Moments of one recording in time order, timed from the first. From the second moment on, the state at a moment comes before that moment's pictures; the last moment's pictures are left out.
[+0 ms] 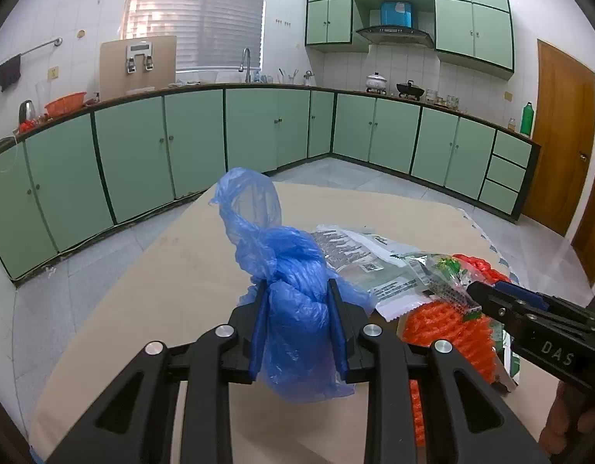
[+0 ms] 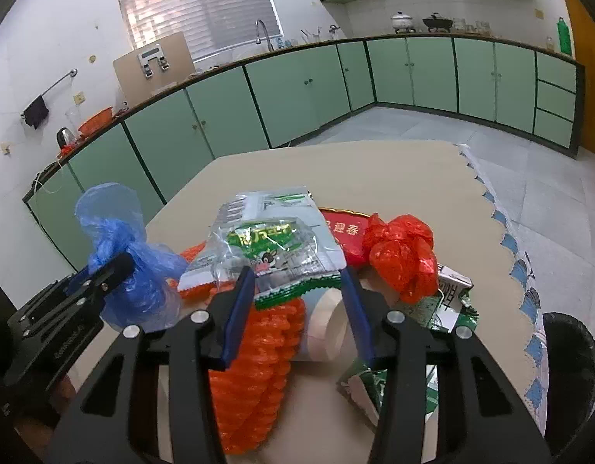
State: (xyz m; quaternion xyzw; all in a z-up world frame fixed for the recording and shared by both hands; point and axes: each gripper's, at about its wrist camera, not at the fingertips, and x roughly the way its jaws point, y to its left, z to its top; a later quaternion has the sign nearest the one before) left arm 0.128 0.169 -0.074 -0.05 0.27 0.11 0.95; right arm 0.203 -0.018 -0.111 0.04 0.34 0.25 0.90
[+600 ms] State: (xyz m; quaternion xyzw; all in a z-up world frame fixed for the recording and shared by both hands) left arm 0.118 0.162 -0.063 -0.06 0.25 0.10 0.96; right arm 0.189 -0.033 -0.097 0.04 0.32 0.27 0.91
